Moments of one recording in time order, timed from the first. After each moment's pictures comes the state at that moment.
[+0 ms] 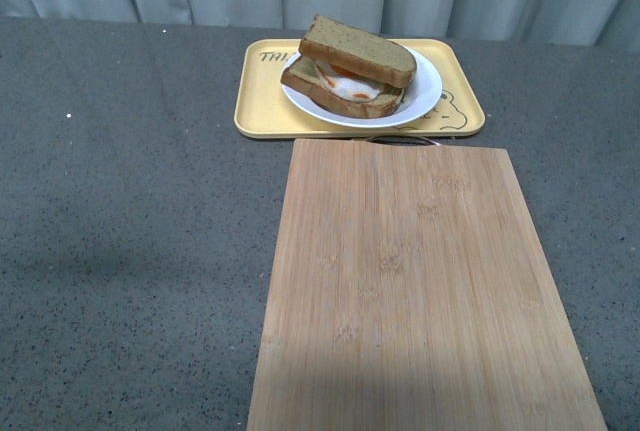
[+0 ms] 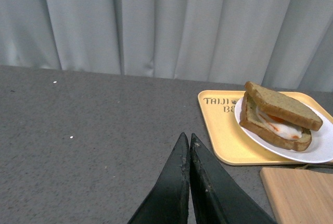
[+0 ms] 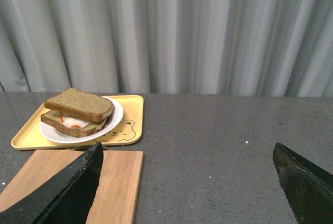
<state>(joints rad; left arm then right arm) -0.18 1.48 0.21 1.27 -0.17 -0.02 0.00 0.00 0.00 0.00 0.00 0.00</state>
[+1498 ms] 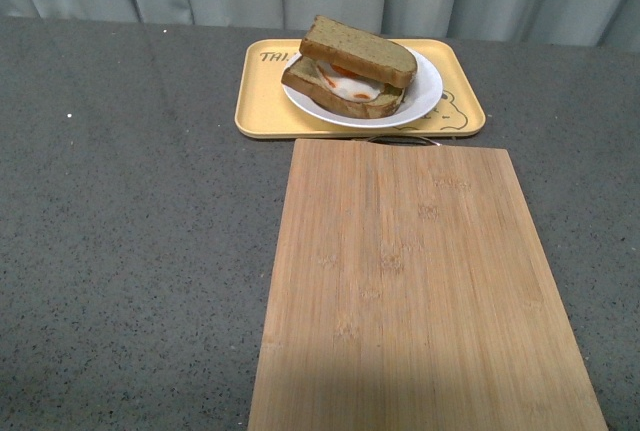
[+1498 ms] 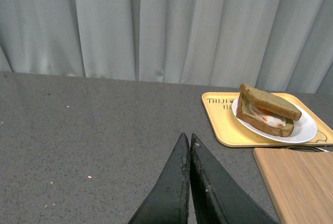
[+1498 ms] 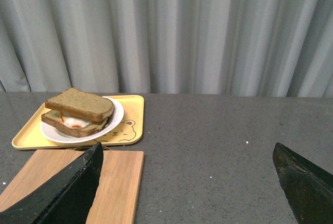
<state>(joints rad) 0.00 0.30 0.02 0.31 0.00 -0.01 0.00 0.00 0.00 0.00 0.00 0.00</state>
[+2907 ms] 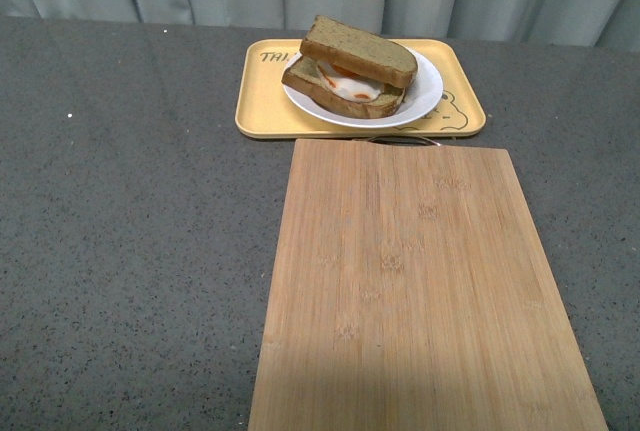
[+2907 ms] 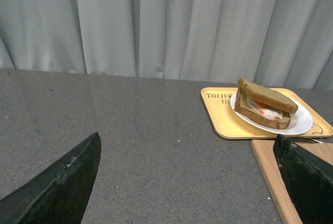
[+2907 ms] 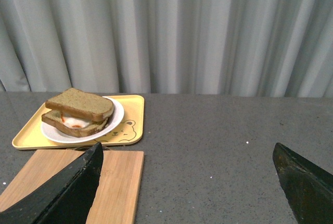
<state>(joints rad) 0.00 0.00 0.02 0.00 0.00 -0.01 0.00 0.00 0.00 0.00 0.00 0.00</state>
